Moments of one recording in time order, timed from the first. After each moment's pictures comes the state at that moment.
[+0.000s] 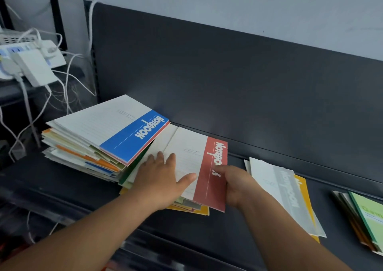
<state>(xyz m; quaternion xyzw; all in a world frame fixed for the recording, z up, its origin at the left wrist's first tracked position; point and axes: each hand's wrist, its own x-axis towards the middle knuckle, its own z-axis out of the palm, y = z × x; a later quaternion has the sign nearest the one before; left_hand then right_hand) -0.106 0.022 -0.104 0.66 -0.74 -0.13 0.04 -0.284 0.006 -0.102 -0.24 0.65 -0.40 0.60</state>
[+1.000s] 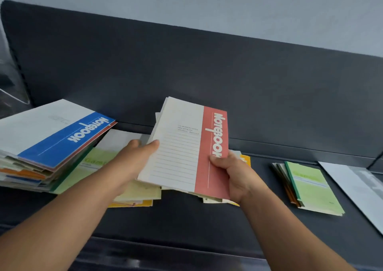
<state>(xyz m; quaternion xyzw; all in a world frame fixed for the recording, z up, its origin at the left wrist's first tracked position) -0.185 0.025 -0.063 0.60 -0.52 -0.51 0.33 -0.404 0.070 -0.082 -0.28 0.51 -0.54 0.61</state>
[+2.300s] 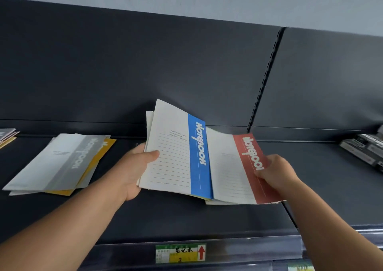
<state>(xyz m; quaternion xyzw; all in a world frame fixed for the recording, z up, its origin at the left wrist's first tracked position) -0.590 0.147 -0.086 0.47 -0.45 -0.67 0.35 -0.897 0.234 -0.113 -0.37 0.88 -0.25 0.17</state>
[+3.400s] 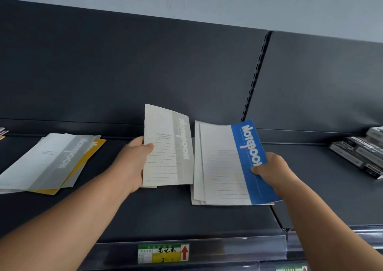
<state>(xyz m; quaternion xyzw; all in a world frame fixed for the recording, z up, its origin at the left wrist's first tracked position) -0.623 0.152 -0.080 0.50 -0.42 -0.65 0.39 -0.914 0.244 -0.105 -0.33 0.84 -0.36 0.24</state>
